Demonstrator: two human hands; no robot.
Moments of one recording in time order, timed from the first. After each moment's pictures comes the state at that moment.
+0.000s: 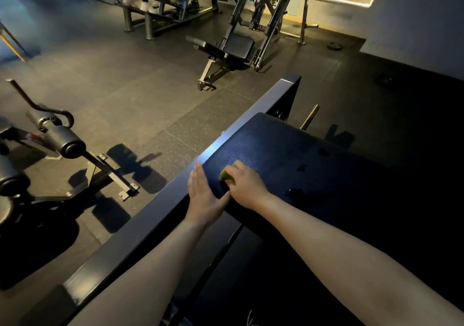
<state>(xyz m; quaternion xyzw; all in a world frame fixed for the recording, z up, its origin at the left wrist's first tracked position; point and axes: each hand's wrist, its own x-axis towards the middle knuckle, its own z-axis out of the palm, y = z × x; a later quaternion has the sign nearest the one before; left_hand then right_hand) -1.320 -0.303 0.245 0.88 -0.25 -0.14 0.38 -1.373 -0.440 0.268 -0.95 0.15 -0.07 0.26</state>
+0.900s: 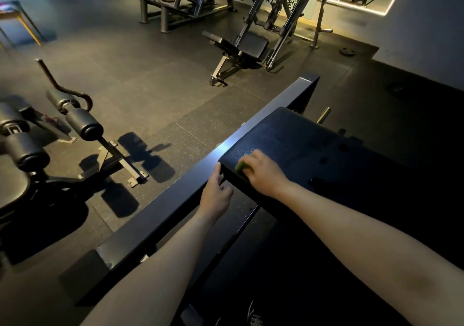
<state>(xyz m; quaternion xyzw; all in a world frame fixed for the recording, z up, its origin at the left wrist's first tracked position) -1.324 -0.254 0.245 0.77 -0.18 -0.26 0.56 -1.374 -0.412 0.283 -0.96 0.14 -0.06 0.22</state>
